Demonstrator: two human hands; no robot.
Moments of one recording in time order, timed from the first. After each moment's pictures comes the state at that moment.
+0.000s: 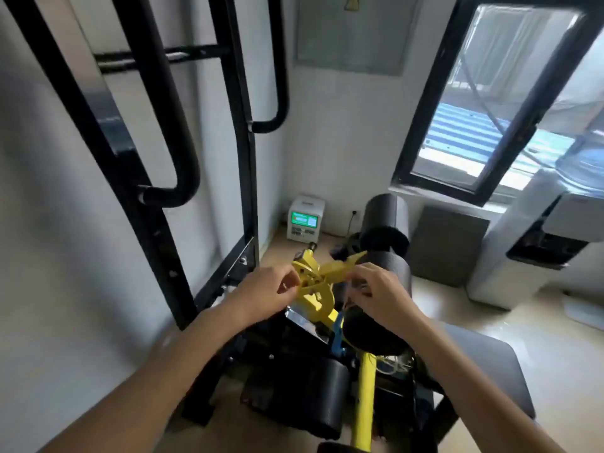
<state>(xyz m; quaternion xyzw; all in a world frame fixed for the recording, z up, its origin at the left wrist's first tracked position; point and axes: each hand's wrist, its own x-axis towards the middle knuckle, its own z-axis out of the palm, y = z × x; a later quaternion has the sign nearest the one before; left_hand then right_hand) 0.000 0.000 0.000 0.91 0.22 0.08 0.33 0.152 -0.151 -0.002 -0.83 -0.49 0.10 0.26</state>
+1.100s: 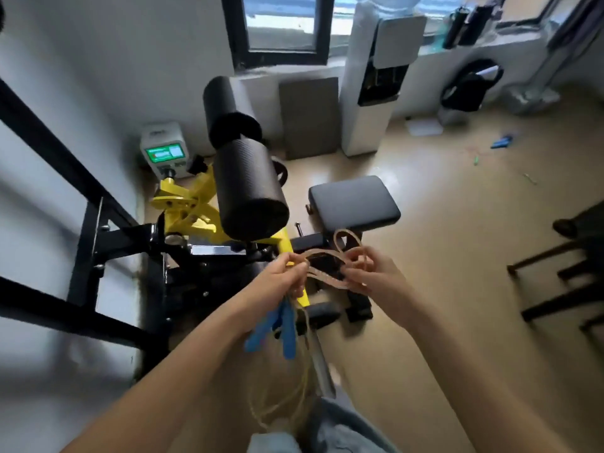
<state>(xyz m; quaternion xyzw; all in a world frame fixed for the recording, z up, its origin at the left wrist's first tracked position) 0.034 -0.188 -0.087 0.68 0.11 -0.17 0.70 0.077 -0.373 -0.082 -0.70 0.03 0.28 0.65</state>
